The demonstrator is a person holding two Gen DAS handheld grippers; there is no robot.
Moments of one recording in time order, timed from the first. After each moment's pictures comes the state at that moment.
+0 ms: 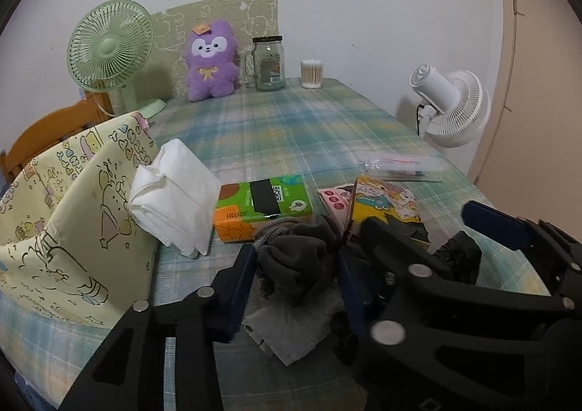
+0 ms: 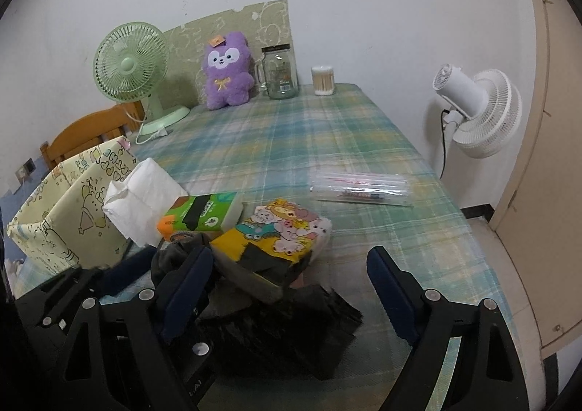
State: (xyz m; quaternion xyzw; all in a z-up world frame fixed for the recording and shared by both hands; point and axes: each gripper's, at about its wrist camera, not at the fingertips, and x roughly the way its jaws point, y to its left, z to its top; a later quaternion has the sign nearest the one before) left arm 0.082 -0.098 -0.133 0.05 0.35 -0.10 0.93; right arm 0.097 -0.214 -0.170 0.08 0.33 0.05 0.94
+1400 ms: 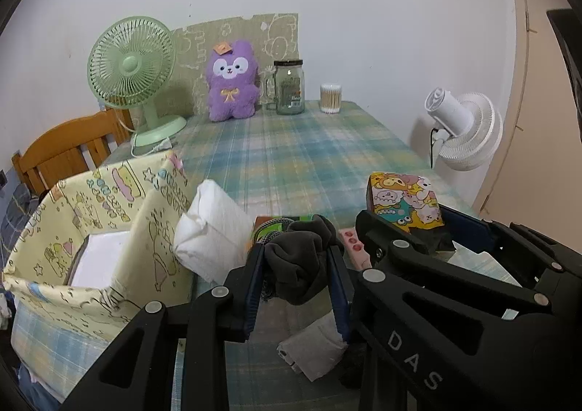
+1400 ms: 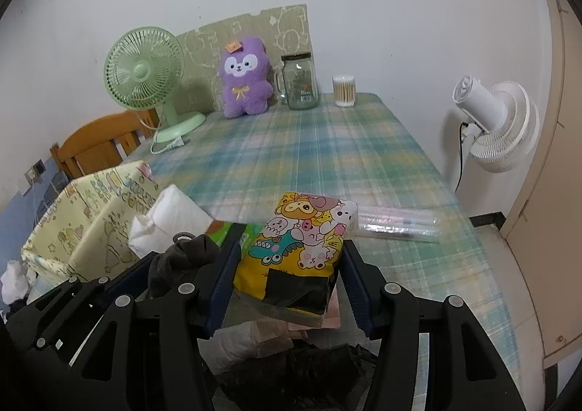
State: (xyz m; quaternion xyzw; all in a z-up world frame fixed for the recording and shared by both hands) left arm 0.084 -0.087 -0.096 0.04 0.32 -0.07 0.94; right arm 0.114 -0.199 -0.131 0.08 0.32 0.07 0.94
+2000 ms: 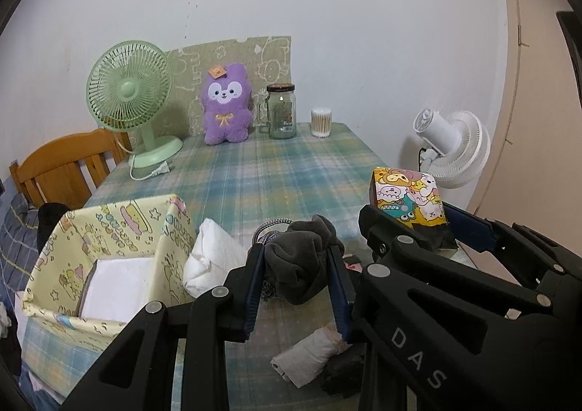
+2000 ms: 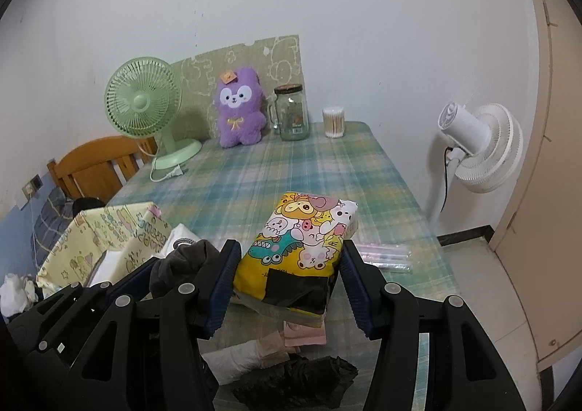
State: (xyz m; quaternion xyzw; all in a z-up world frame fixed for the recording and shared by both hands) left arm 0.082 -0.090 -0.053 0.03 0.31 -0.08 0.95; right arm 0.105 -0.205 -0.085 0.08 0.29 0.04 0.95
